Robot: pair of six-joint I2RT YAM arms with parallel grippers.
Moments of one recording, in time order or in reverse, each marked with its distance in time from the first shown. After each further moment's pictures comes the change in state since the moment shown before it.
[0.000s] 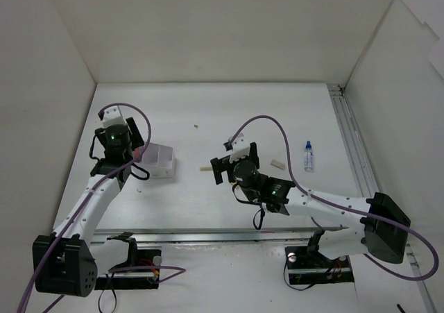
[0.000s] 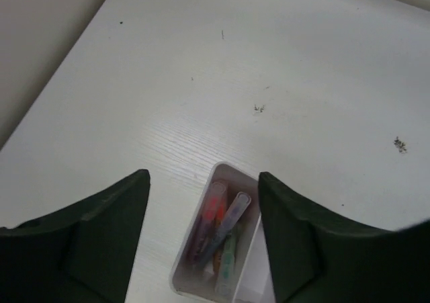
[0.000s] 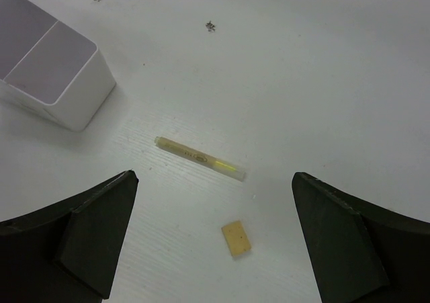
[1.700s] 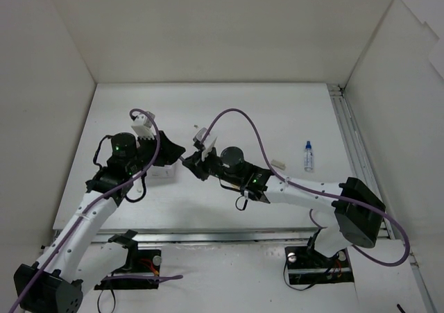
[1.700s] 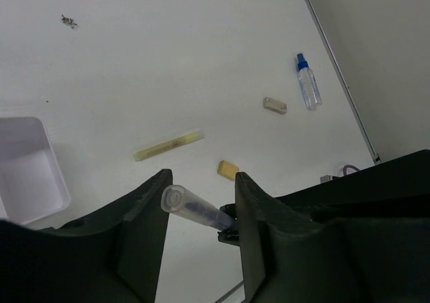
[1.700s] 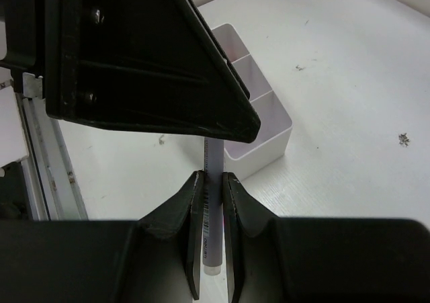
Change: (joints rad) left arm -0.204 -0.192 0.028 -0.169 0.757 -0.247; right arm -0.024 0.228 0.180 0.261 -0.628 -0.104
